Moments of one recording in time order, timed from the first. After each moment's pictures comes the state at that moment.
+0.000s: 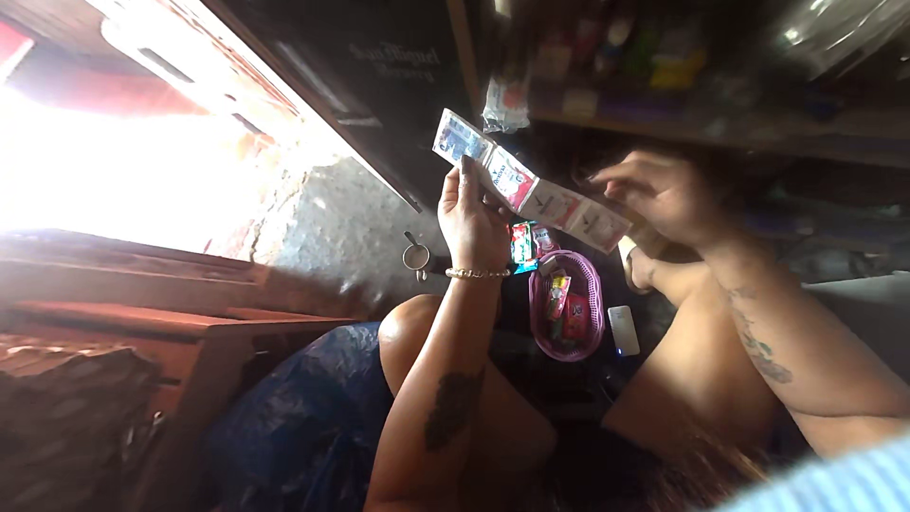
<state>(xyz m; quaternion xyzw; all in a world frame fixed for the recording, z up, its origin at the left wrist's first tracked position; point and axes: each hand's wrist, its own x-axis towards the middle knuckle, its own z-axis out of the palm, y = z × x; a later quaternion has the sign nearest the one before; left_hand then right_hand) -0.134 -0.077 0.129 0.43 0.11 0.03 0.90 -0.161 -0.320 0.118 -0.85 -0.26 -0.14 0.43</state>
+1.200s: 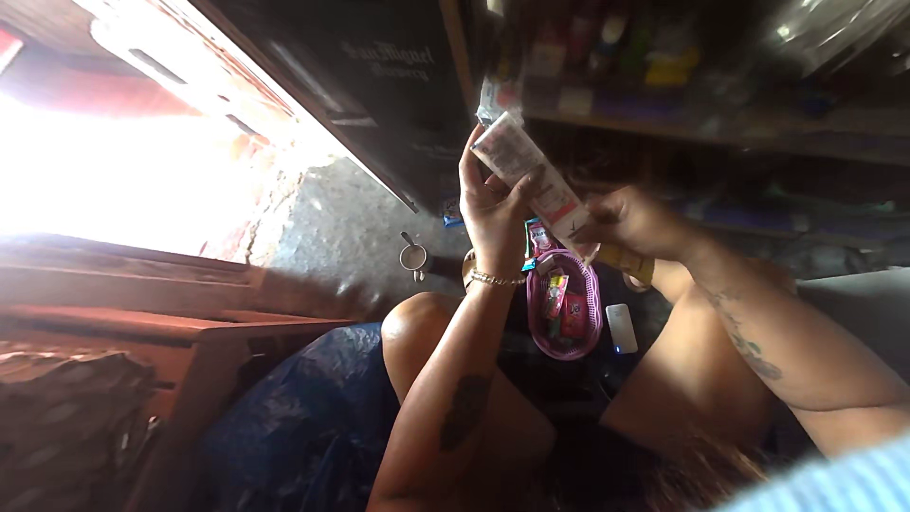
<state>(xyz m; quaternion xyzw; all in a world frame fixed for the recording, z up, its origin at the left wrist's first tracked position) -0.140 -0.095 0.114 0.54 -0.08 0.06 0.84 -0.173 -0.294 0.122 -0.78 -0.15 0.17 0.58</state>
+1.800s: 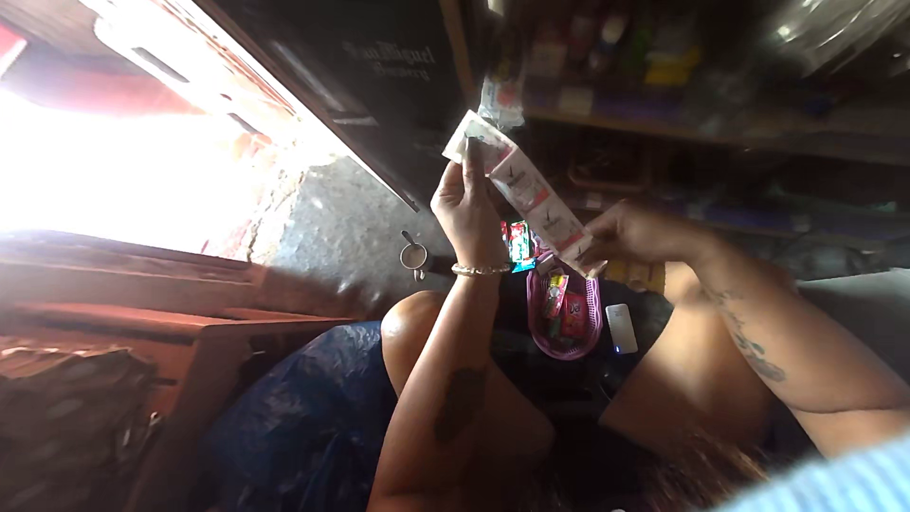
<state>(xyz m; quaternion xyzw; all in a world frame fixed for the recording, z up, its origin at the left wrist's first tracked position) -0.130 -0.083 0.121 0.58 0.04 0.14 0.80 -0.174 -0.298 0.133 -0.84 -0.15 0.28 0.45</state>
